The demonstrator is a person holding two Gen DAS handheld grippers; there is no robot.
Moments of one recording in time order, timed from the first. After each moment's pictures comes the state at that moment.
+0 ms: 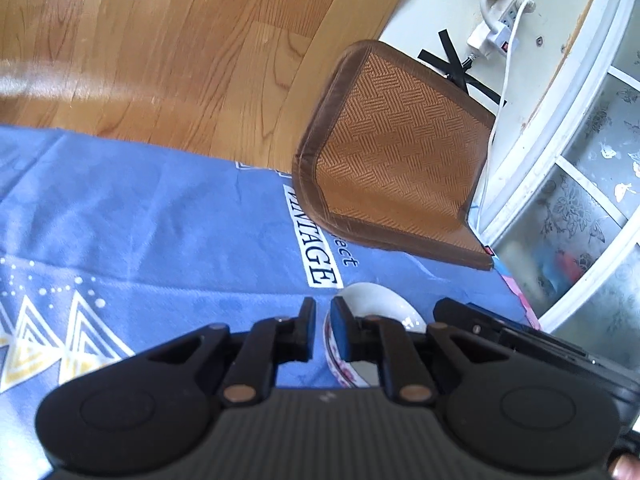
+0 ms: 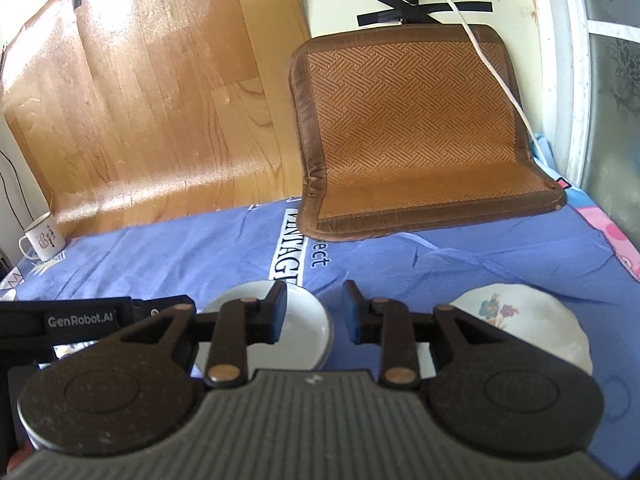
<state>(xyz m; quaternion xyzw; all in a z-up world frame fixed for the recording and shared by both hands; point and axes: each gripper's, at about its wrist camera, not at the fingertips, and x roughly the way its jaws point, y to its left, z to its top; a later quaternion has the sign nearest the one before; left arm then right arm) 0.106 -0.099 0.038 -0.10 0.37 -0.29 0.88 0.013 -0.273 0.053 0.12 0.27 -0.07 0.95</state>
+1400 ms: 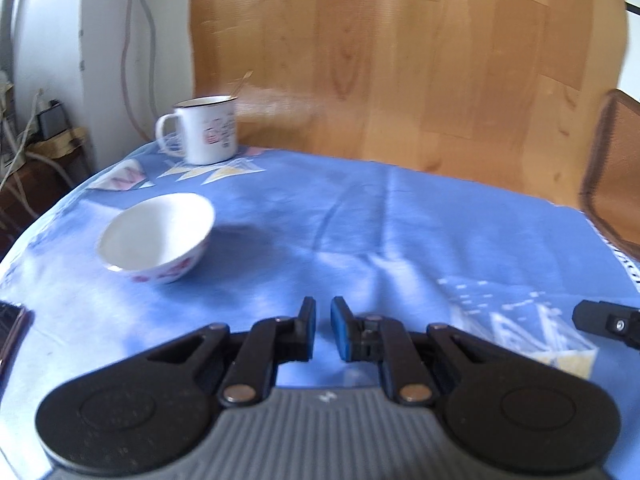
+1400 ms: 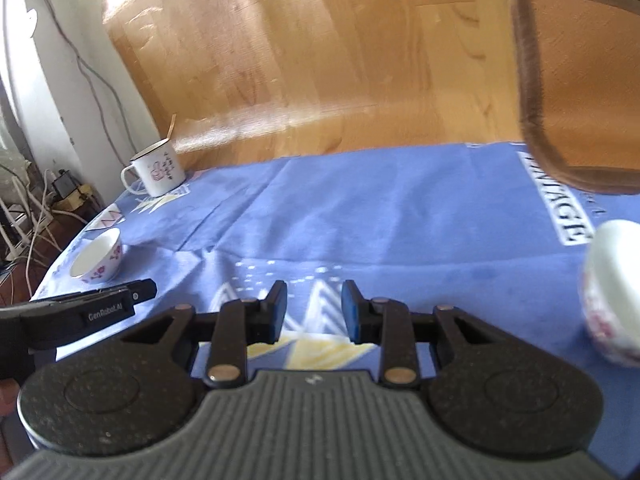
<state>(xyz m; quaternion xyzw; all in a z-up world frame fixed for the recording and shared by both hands) 0.130 0.130 -0.012 -0.02 0.32 -0.02 0.95 0.083 -0.096 0.011 0.11 0.31 0.09 0.94</state>
